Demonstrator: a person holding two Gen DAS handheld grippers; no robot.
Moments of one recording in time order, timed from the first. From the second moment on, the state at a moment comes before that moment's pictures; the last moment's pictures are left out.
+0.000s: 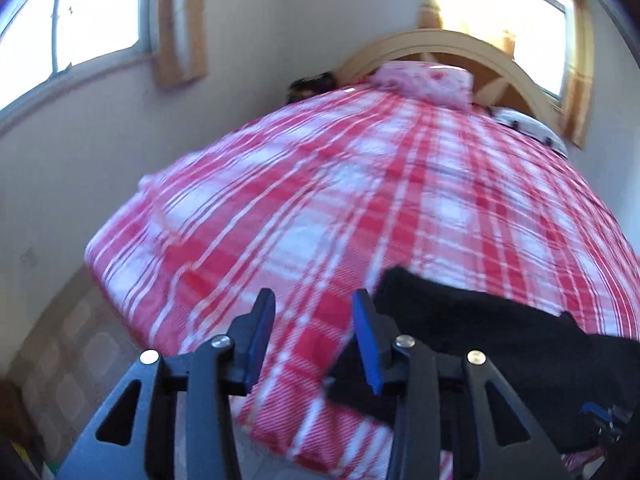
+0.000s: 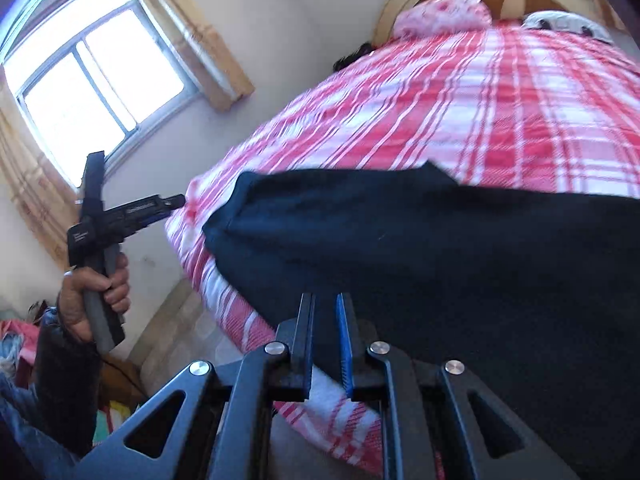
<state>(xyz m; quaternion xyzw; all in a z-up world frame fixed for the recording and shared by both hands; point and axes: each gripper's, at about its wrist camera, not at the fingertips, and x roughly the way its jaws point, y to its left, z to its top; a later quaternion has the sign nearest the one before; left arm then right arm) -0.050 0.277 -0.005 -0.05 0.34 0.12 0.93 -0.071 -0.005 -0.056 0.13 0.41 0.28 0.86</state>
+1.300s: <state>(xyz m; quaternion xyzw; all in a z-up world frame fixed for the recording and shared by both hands) -0.029 0.089 -0.069 0.02 0.42 -0.02 0.91 -0.250 -0.457 -0.042 0.31 0.29 -0.32 0.85</state>
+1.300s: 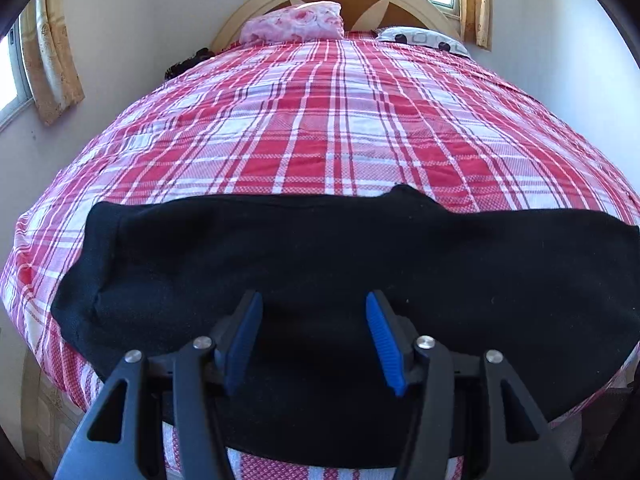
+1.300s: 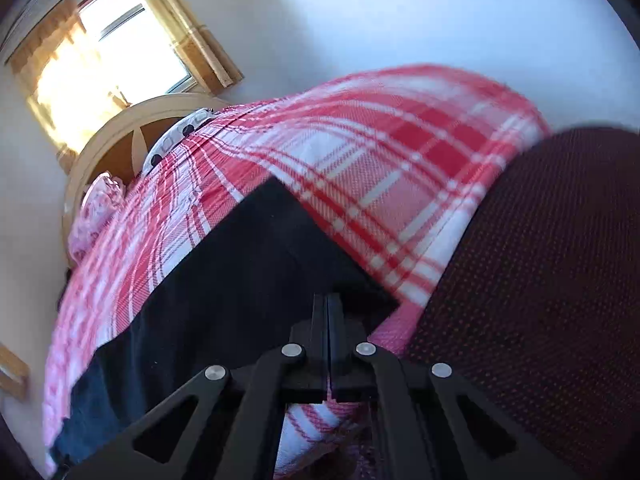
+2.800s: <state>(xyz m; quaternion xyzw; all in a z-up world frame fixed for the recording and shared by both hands) -0.019 0.092 -0.072 0.02 0.43 -0.01 0.90 -0.227 -0.499 -0.066 0.36 0.36 -0.23 0.83</state>
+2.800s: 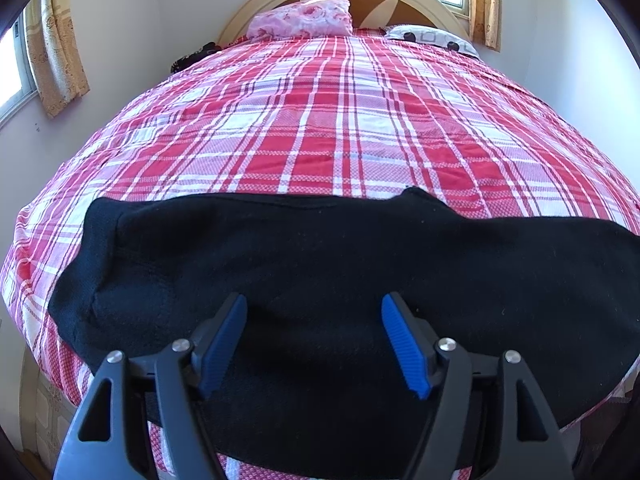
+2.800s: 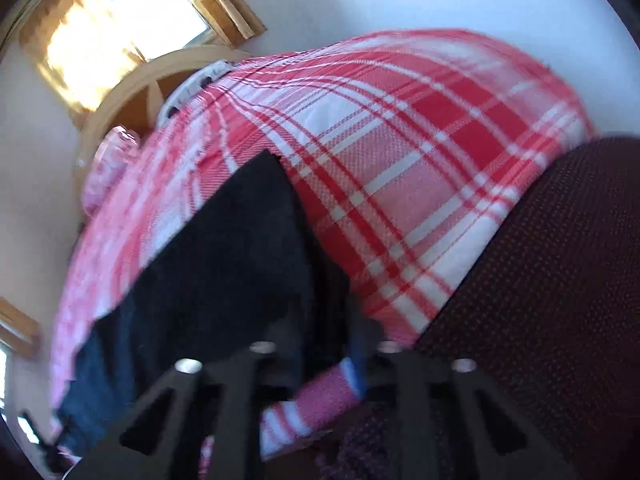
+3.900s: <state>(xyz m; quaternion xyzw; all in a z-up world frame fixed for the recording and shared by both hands) -0.029 0.086 -0.043 -0.02 0.40 -0.12 0.91 -0.123 -0.167 -0.016 0.18 0.33 0.15 0.91</state>
